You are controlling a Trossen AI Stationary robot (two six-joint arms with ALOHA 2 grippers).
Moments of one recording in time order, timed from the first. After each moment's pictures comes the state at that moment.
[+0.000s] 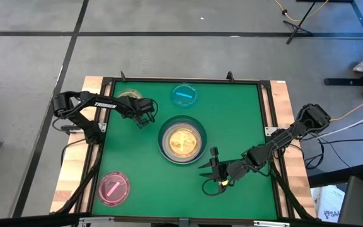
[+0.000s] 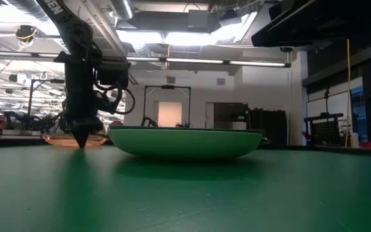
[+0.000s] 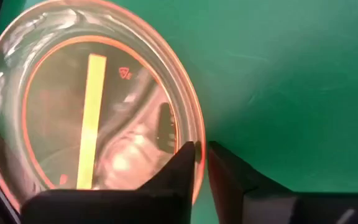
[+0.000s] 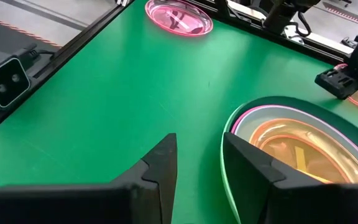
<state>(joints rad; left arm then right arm) 0.43 1.54 0.69 -0.62 -0.47 -0.28 0.59 1.52 0.74 0.29 0.41 -0.06</state>
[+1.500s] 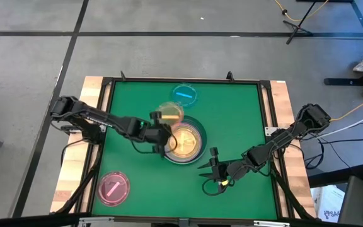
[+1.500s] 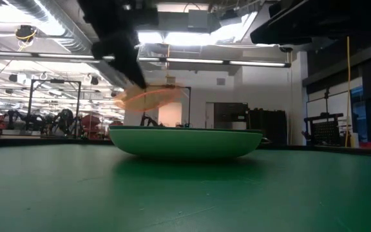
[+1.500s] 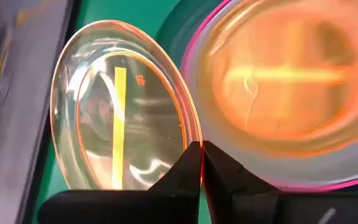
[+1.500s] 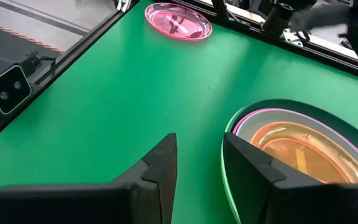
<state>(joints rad) -0.16 1.54 1.09 -0.63 -0.55 -0.09 0.59 1.52 0.74 0.30 0.41 -0.05</state>
